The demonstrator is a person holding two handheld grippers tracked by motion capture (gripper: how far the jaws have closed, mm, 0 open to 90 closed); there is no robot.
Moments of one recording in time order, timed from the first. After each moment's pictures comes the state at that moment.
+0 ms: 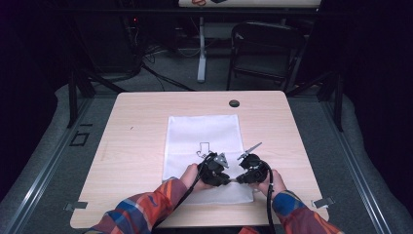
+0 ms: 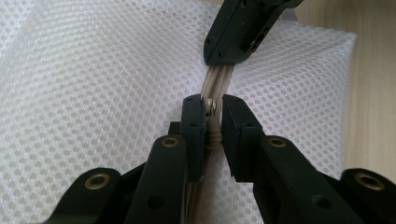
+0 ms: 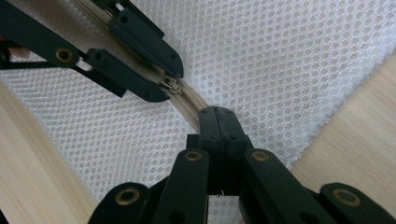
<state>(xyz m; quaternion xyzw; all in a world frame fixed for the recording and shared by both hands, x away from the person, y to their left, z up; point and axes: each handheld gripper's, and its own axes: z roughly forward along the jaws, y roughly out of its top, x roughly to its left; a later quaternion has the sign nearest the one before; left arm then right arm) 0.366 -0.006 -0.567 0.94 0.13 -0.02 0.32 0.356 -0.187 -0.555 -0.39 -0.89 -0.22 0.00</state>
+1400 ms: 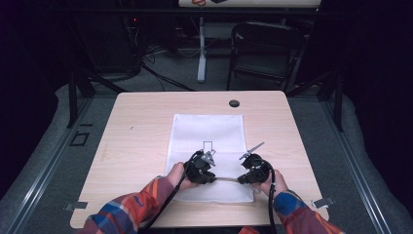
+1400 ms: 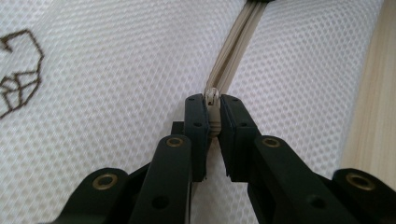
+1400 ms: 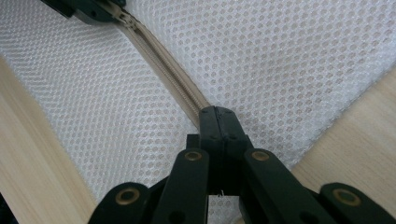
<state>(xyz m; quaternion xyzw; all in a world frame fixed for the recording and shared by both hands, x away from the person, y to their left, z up) 0.368 0.040 -0.558 0.94 0.16 -0.01 0.29 0.356 -0.193 -0.557 -0.40 -0.89 -0.23 0.01</state>
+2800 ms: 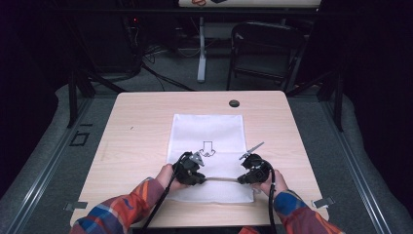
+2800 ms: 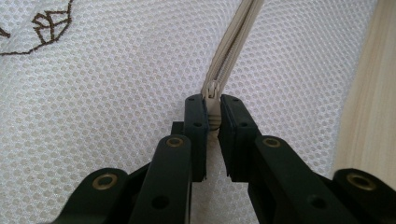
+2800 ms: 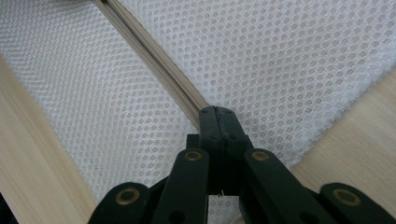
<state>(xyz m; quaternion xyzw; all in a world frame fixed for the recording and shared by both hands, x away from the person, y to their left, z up) 0.363 0.069 -0.556 0.94 0.19 -0.01 0.28 0.356 -0.192 -0.555 -0.39 -0.89 -0.23 0.02</state>
